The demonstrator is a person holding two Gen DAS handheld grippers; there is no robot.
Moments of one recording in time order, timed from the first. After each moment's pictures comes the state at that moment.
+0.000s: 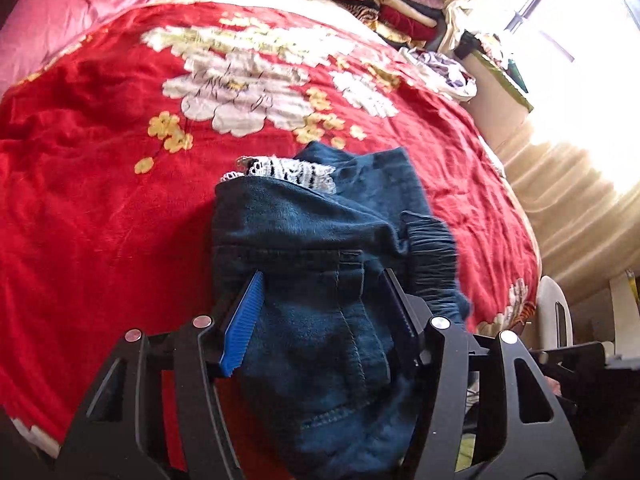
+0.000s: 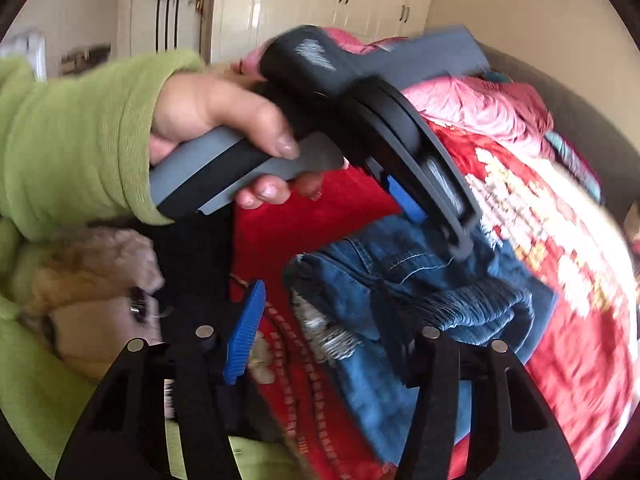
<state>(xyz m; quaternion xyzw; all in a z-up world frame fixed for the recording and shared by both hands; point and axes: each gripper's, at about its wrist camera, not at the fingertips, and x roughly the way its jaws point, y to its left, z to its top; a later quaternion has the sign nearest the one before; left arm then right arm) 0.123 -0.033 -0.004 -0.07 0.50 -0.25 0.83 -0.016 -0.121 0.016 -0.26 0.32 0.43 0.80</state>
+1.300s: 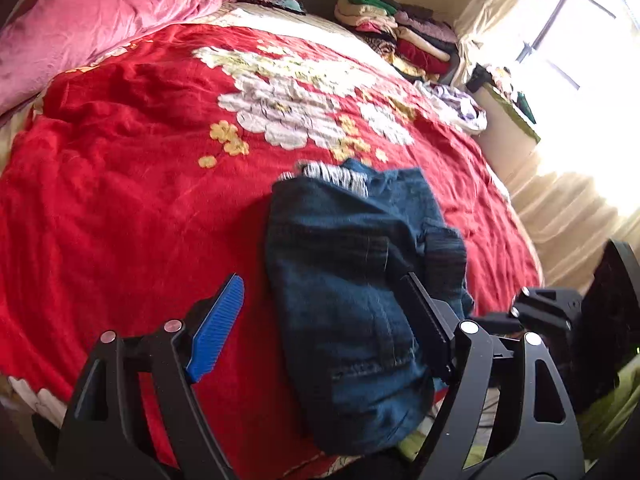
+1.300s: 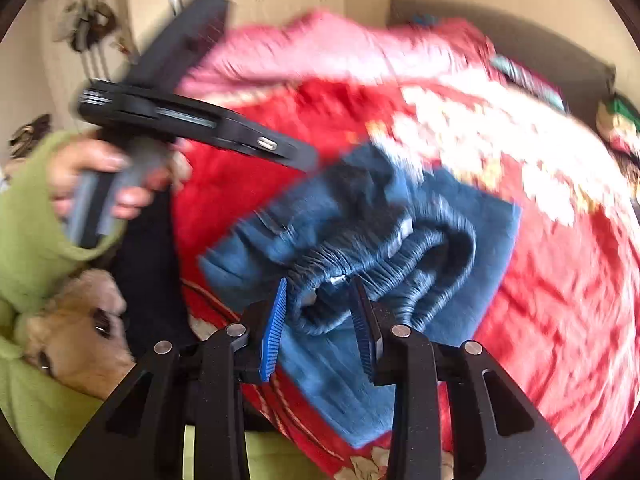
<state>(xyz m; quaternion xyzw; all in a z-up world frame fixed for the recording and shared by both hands) 0.087 0.003 0.005 -0.09 0.45 -0.22 0.86 0.037 -0.178 0.009 -0.14 0.42 0.34 0.83</state>
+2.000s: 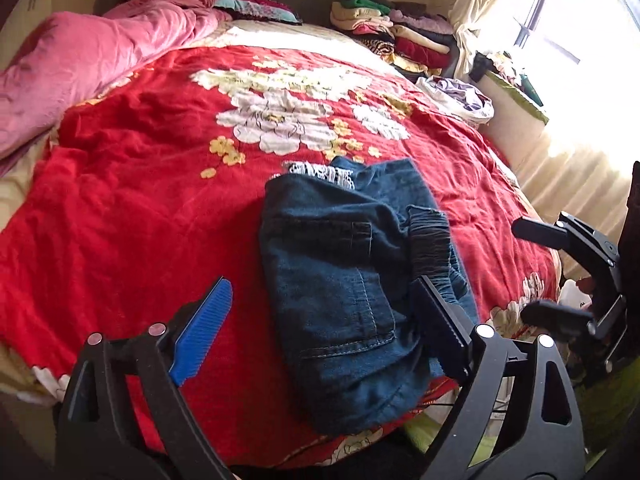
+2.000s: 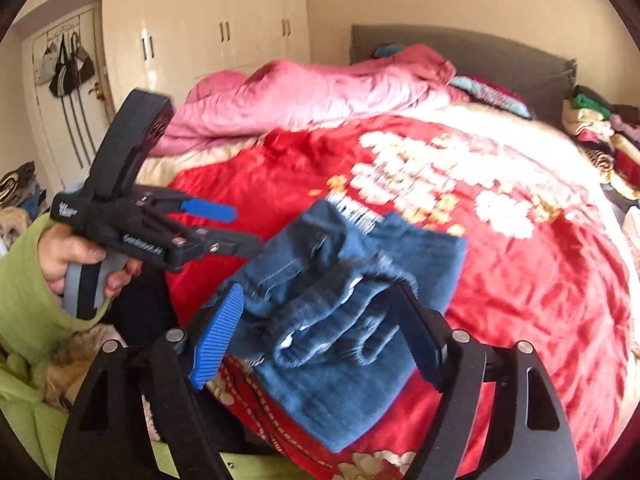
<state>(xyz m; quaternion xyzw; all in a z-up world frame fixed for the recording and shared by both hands) 0.060 -0.011 0.027 -0.04 0.42 -0.19 0.88 0.033 -0.208 0.058 -0.08 0.34 0.31 0.88</state>
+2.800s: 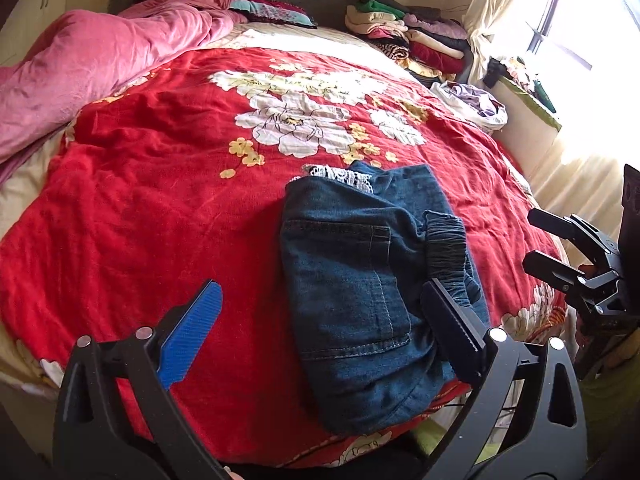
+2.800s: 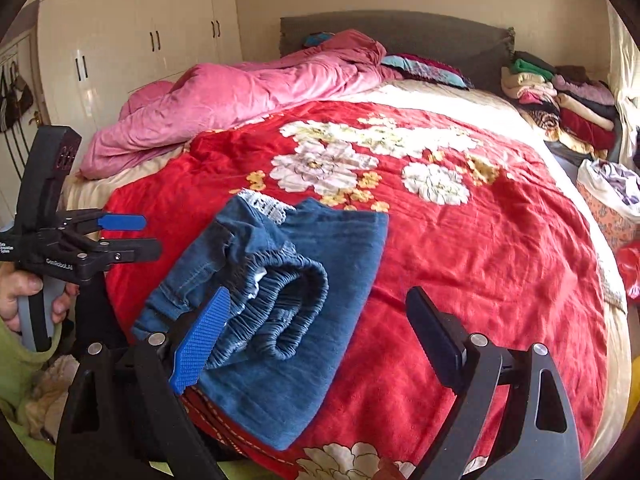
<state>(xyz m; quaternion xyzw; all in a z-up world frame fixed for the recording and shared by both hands) 0.063 -0.006 0.022 -0.04 0.43 -0.17 0.89 0.060 -0.244 0.044 -0.05 0.38 0.20 0.90</state>
